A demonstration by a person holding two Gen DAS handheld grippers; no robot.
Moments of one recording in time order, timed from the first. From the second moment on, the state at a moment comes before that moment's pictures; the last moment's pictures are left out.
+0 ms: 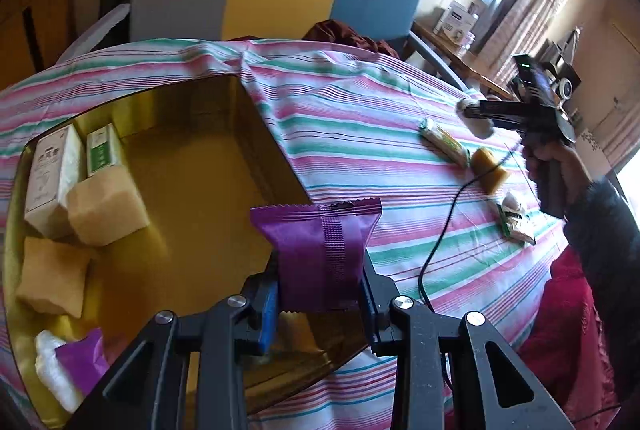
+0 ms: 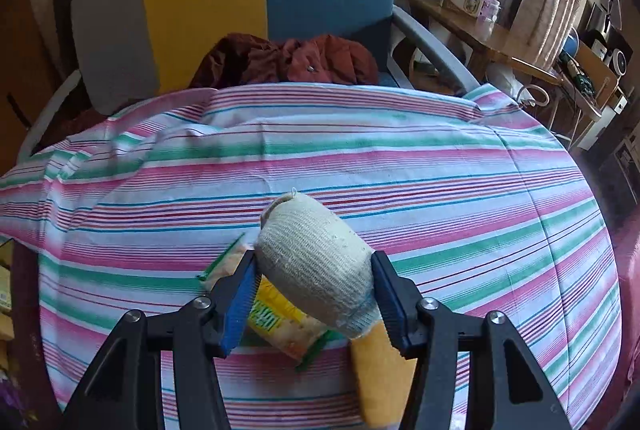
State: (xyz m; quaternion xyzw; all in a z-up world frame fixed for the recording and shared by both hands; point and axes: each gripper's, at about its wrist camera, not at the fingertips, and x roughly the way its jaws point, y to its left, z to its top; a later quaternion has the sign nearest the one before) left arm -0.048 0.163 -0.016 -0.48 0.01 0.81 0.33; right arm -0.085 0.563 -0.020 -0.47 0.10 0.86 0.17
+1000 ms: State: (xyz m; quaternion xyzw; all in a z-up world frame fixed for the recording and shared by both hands) left arm -0.117 0.083 0.003 -0.45 -0.04 0.86 0.25; right arm -0.018 0.406 -0.074 -0.51 0.02 0.86 0.06
